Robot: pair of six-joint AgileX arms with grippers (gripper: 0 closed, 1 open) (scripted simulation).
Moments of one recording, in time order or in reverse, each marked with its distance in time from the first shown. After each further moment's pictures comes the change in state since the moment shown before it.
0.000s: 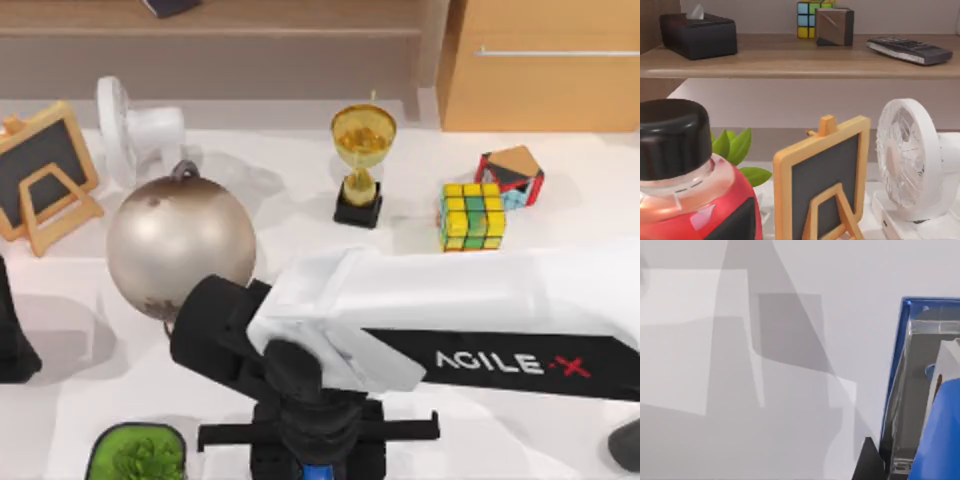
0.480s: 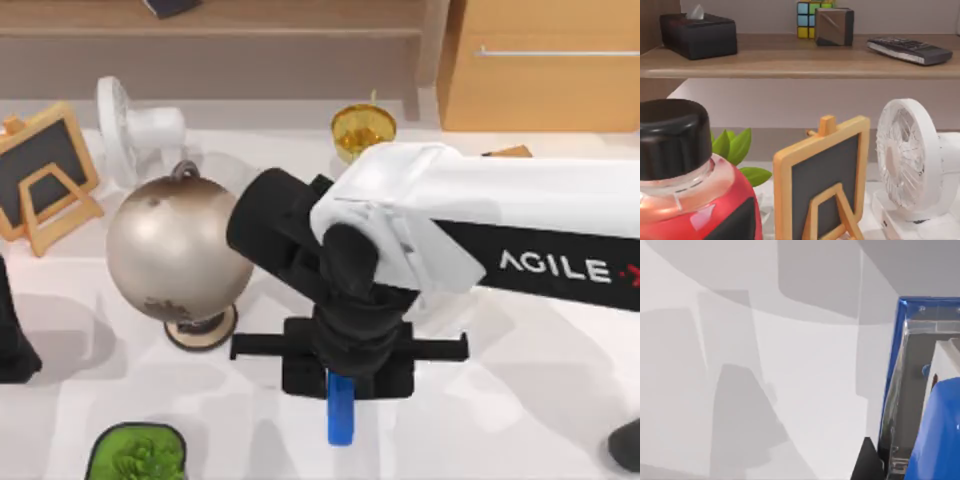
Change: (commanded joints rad) left arm 0.000 0.000 0.000 0.000 0.000 0.000; right arm -0.162 -0.060 0.042 -0.026 -0.020 -0.129
